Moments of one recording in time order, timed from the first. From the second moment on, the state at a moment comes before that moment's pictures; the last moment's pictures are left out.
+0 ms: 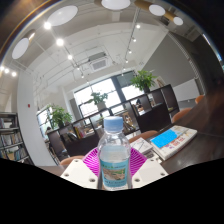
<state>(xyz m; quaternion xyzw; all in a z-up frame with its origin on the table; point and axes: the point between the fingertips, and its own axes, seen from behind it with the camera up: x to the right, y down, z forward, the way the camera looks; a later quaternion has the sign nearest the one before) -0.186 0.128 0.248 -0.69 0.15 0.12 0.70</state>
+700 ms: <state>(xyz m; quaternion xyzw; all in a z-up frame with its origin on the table) -0.038 0.149 0.086 -0.76 0.07 -0.03 0.64</state>
